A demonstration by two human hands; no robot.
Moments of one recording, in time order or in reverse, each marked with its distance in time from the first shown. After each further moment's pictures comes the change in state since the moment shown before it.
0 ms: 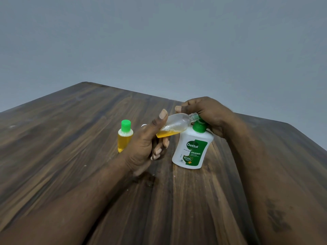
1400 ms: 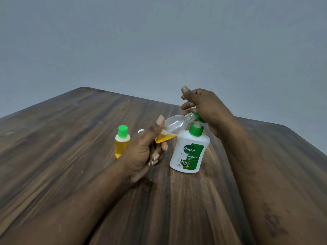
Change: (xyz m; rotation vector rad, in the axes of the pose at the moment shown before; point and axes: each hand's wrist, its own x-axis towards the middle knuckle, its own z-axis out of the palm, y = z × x) left_hand -0.001 0.001 0.002 0.001 0.003 -0.013; right_hand 0.003 -0.009 -0.005 -0.010 0.263 -0.095
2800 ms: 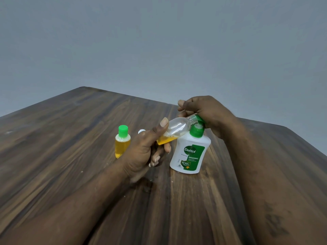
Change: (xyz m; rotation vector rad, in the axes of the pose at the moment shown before) left_hand 0.000 0.004 0.007 0.076 0.074 -0.003; right_hand -0.003 0.002 -0.005 -0.073 -0.148 0.057
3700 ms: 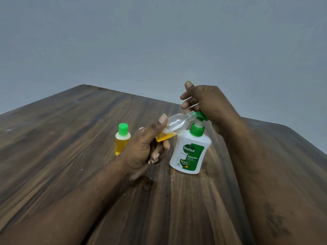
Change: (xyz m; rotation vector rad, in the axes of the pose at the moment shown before) left_hand 0.000 -0.001 -0.006 -0.048 -0.073 -0.027; right_hand -0.006 -0.014 0.003 0.048 0.171 -0.102
